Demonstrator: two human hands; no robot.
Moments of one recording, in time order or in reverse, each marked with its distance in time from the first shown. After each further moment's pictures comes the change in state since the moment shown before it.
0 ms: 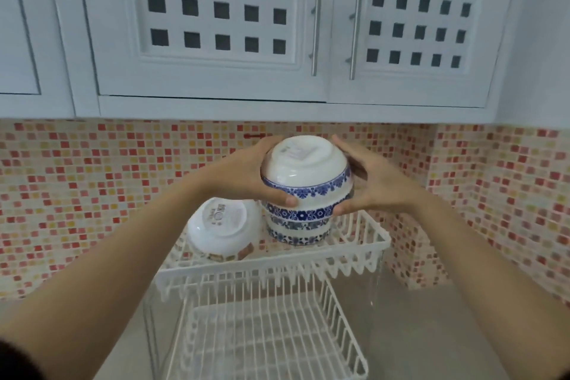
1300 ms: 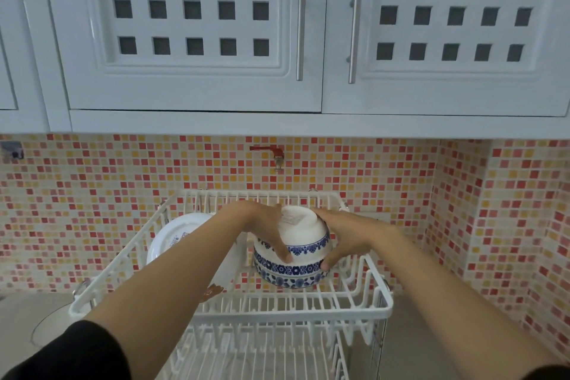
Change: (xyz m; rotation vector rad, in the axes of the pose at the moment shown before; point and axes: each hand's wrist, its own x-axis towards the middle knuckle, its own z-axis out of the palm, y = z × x) left_hand 0.128 -0.040 0.076 0.369 -0.412 -0.604; right_hand 0.090 0.134 0.029 -0.380 -0.466 0.058
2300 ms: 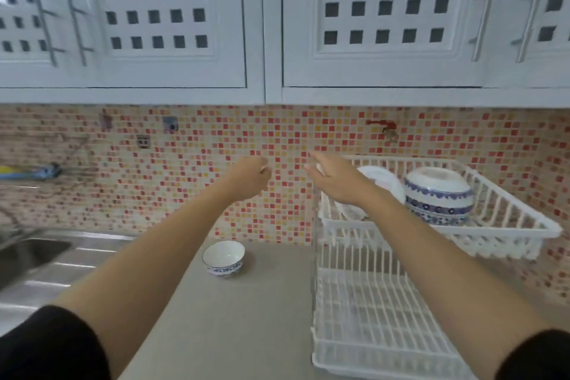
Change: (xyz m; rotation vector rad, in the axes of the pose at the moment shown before) left_hand -0.227 -0.290 0.037 -0.152 0.645 -0.040; right_hand 0.040 -0.361 0.056 0.199 0.372 -0.101
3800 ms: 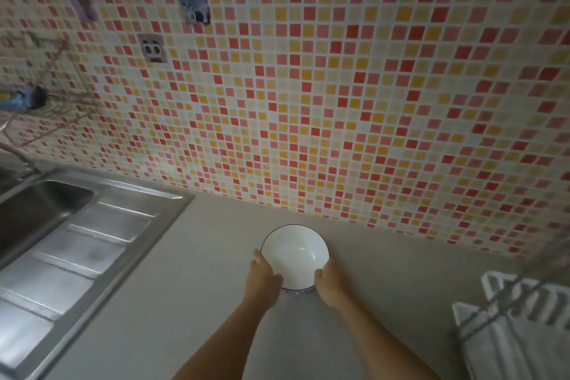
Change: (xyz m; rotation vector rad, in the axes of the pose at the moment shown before) left_hand 0.082 -0.347 0.336 -0.409 -0.352 -0.865; right_hand 0.199 0.090 0.497 0.293 -0.404 0.726
